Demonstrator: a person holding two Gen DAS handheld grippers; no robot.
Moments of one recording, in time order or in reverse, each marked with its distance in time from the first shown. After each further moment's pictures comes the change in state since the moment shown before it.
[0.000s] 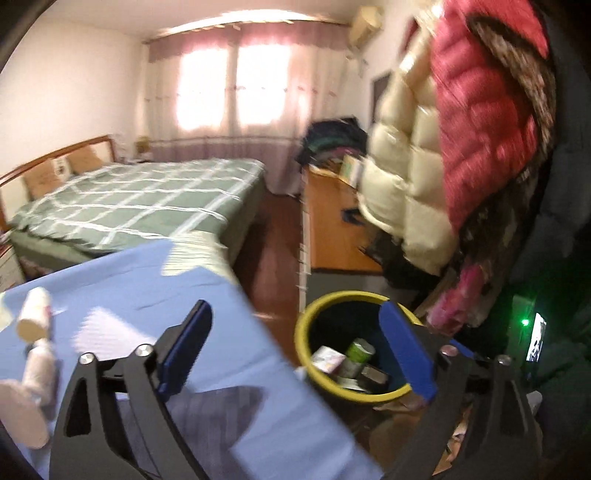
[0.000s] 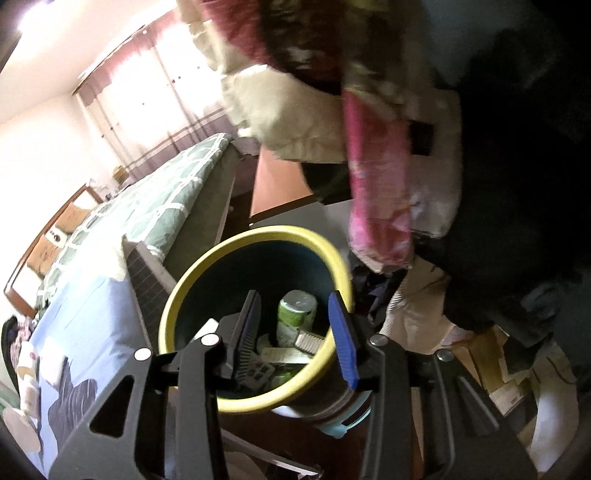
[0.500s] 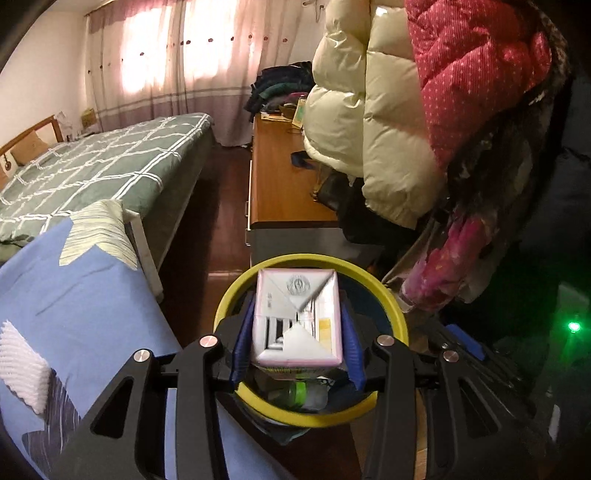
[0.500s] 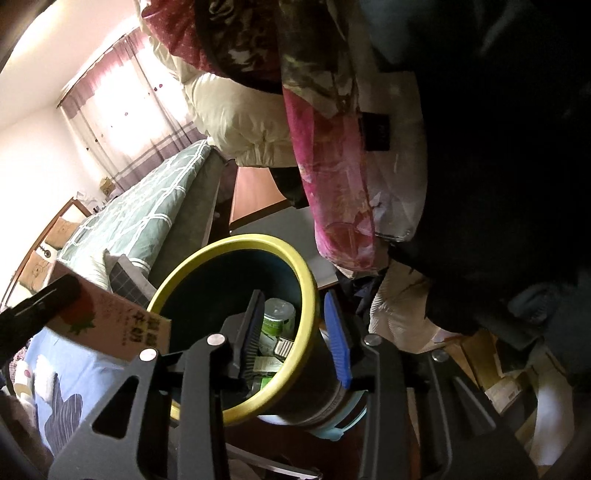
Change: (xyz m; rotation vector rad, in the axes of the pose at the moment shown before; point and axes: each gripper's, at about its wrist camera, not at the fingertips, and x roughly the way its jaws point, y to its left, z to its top) left arm 0.134 -0.087 -0.007 0.114 0.230 -0.161; right arm 0.007 -0.040 0.006 0.087 -0.015 -0.053
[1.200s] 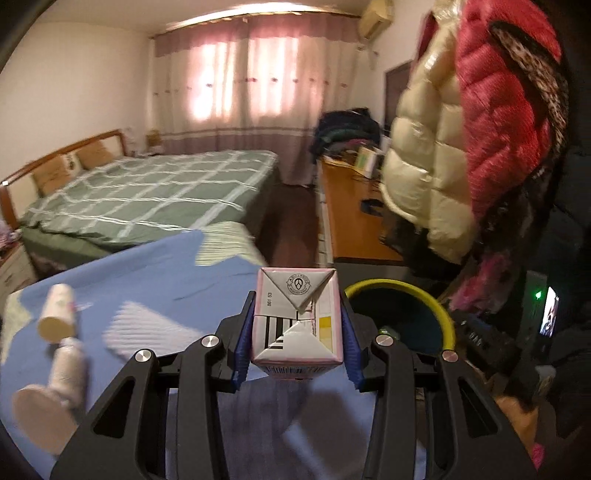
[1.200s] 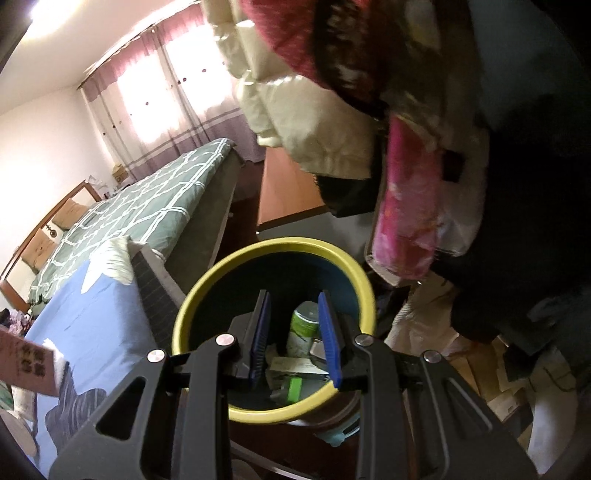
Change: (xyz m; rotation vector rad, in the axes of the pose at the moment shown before) left arm -0.140 0.089 -0.031 -0.089 -0.158 0.163; right arm -0.008 0.052 -0.004 -0.086 -0.020 0.008
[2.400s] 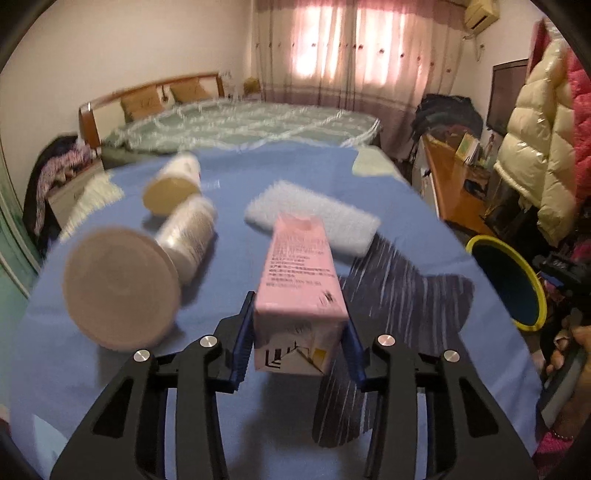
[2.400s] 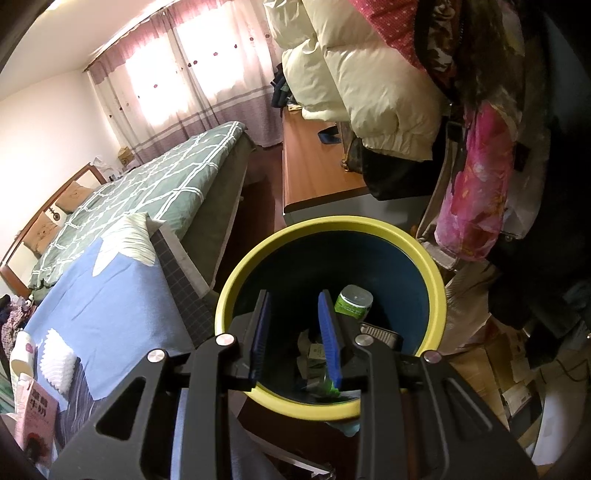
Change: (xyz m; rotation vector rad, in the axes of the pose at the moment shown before) left arm -0.032 0.138 -0.123 -0.235 0.108 0.333; right arm 0.013 0.074 -0.019 -0.048 0.045 0.012
